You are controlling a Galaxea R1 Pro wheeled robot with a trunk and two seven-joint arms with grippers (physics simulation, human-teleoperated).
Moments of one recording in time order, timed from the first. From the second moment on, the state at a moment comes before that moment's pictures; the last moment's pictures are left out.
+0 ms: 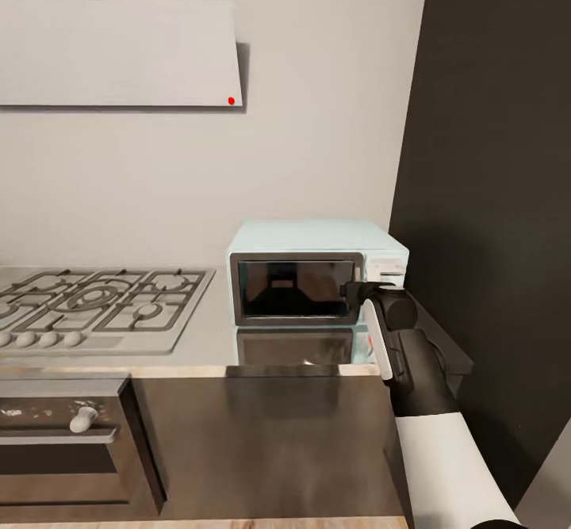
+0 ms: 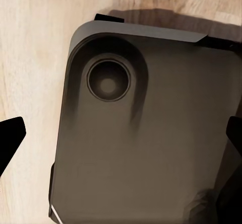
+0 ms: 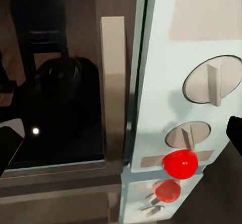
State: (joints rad) left arm 0.00 0.00 0.00 -0.04 0.19 -0.06 -0.01; right arm -0.75 0.17 0.05 -1.40 0.04 0.94 -0.26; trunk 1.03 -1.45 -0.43
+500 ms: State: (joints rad) left arm 0.00 0.00 0.00 -0.04 0.18 -0.06 -0.01; right arm -0.75 0.17 0.05 -1.38 0.04 0.94 -0.26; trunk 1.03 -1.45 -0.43
